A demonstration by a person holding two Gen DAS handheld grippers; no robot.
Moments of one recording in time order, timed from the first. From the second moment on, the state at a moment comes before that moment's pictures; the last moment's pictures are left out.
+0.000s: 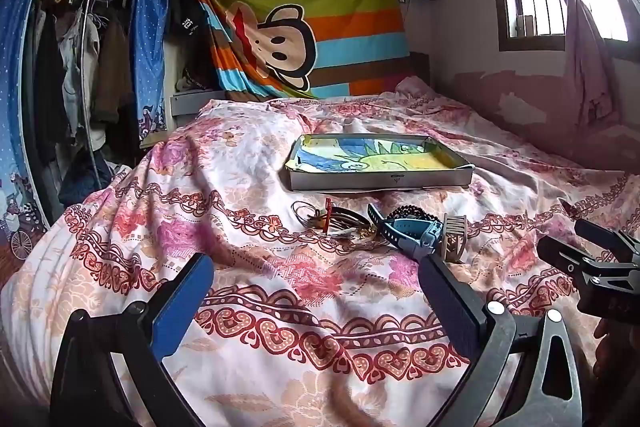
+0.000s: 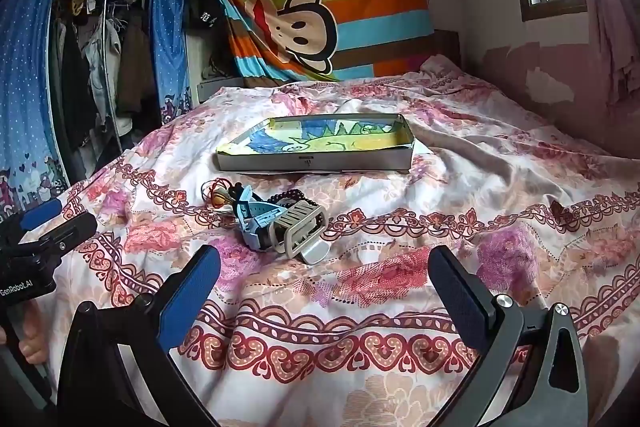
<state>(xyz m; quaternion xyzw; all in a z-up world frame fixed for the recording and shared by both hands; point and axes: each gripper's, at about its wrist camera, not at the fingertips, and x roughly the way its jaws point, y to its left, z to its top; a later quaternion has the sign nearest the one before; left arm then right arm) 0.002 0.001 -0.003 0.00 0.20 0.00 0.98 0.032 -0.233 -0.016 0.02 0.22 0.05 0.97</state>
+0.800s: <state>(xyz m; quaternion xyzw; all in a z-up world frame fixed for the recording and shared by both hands) 0.002 0.000 -0.002 0.00 0.20 0.00 0.98 0.034 -0.232 -0.016 0.02 0.22 0.05 0.97</state>
